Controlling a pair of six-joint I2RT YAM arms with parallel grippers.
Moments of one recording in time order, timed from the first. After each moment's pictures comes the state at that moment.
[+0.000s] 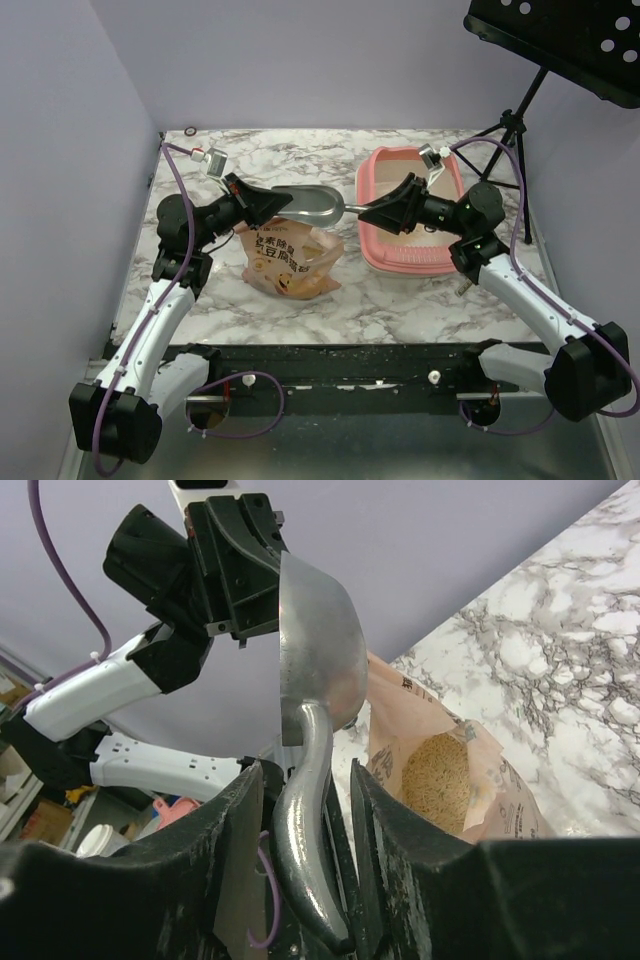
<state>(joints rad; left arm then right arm) -0.21 0.94 0.77 0.37 0.73 -0.75 0.40 1.15 0.80 0.59 -0.88 0.81</state>
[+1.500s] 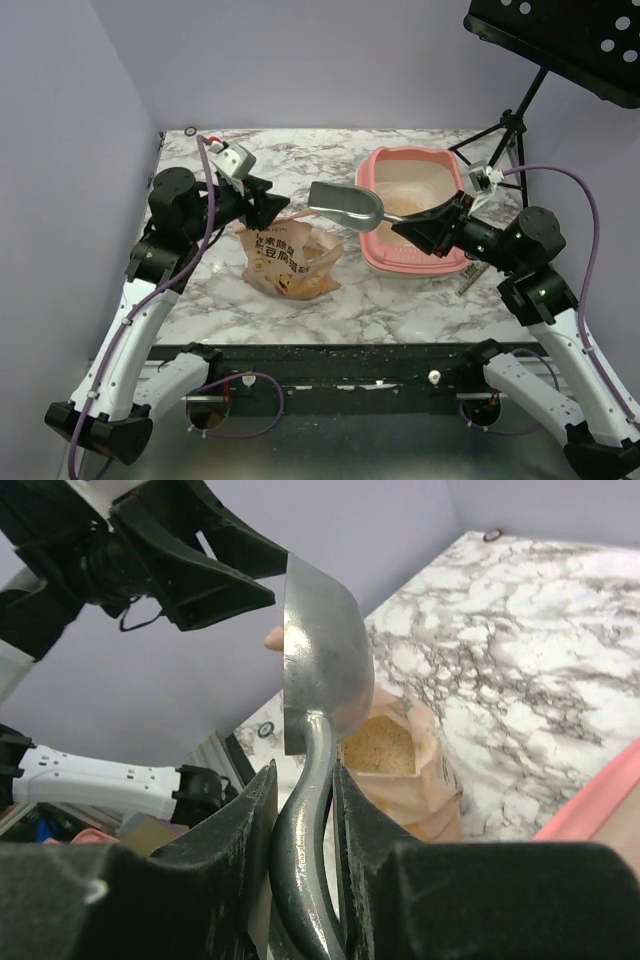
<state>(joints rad) -0.29 0.93 1.13 -0.27 0.59 -0.10 0.43 0.75 0.93 -0.08 -0.60 0.51</state>
